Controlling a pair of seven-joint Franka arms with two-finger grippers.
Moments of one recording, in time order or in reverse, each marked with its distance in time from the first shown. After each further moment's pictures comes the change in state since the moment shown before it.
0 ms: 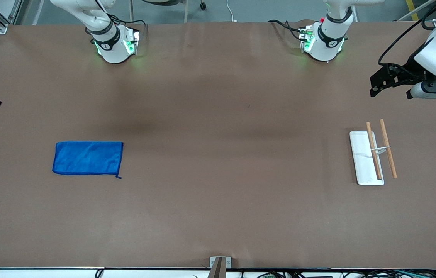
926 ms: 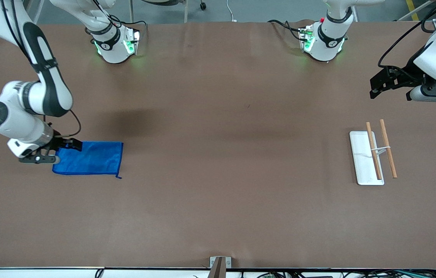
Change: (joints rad) left arm 0.001 0.011 0.003 0.002 0.000 0.000 0.000; right arm 0.018 0.255 0.010 -0.664 -0.038 0.966 -0.127
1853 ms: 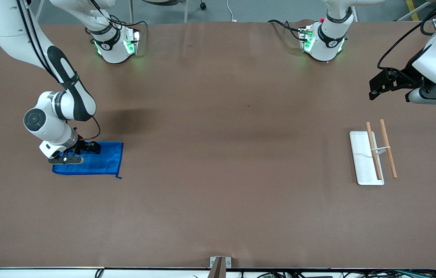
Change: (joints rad) left arm 0.000 0.008 0.000 0.000 0.000 0.000 0.000; right arm 0.006 0.137 0.022 -0.077 0.000 0.252 -0.001
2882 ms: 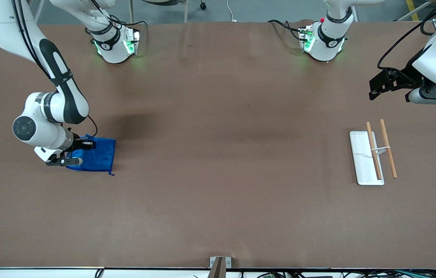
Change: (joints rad) left arm 0.000 0.000 0.000 0.001 0.000 0.000 0.000; right arm 0.000 -0.096 0.033 0.149 0.003 -0.438 0.002
